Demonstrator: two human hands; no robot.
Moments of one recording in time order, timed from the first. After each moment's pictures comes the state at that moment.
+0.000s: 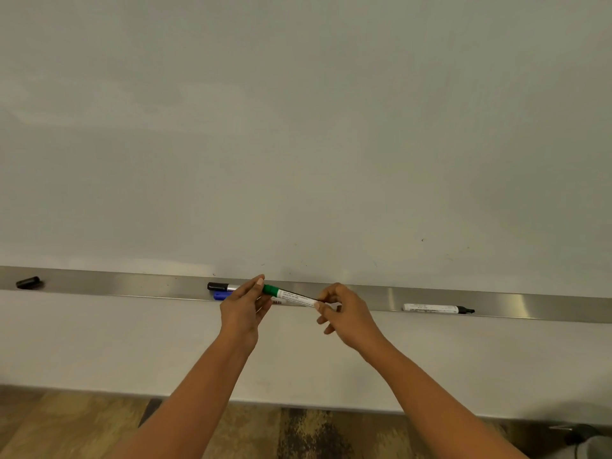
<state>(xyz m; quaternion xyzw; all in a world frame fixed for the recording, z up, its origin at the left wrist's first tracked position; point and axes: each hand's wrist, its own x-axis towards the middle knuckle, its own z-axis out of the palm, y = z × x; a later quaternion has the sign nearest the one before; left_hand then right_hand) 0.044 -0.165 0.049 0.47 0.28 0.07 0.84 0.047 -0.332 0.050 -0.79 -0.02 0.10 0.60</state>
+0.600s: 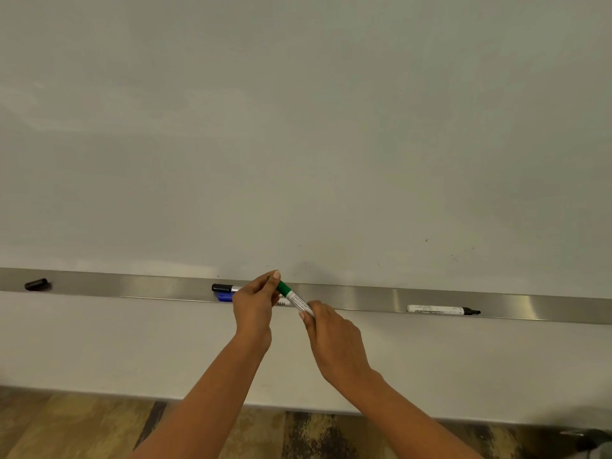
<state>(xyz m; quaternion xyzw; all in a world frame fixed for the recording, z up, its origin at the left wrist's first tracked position) 0.048 -0.182 0.053 0.56 0.23 0.13 0.78 0.019 -0.305 0.030 -0.95 -0.17 -0.08 0.25</state>
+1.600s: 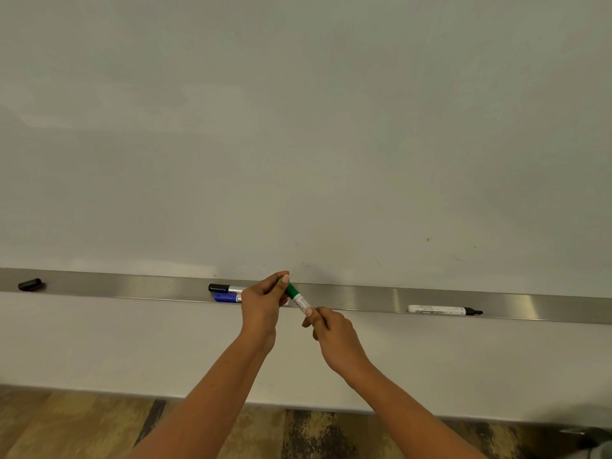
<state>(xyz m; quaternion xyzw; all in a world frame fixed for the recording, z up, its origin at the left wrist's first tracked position) 0.056 -0.189 0.041 0.61 0.18 0.10 0.77 0.028 -0.312 0.037 -0.87 -0.07 0.08 0.47</state>
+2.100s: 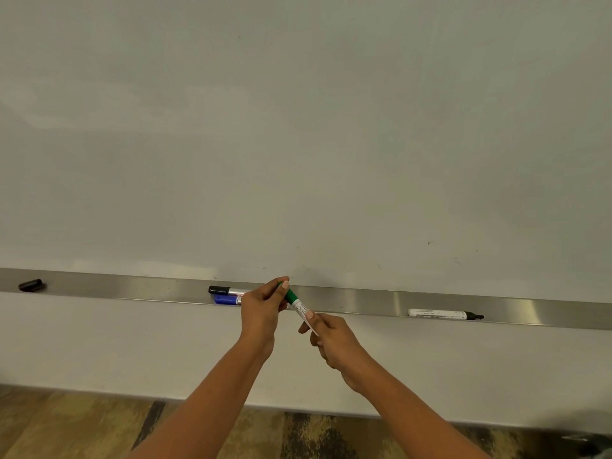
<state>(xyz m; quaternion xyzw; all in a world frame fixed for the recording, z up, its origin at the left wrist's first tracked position) 0.055 -0.187 0.035 0.62 0.19 0.10 0.76 0.030 -0.315 0.038 -0.78 -0.01 0.21 0.58</state>
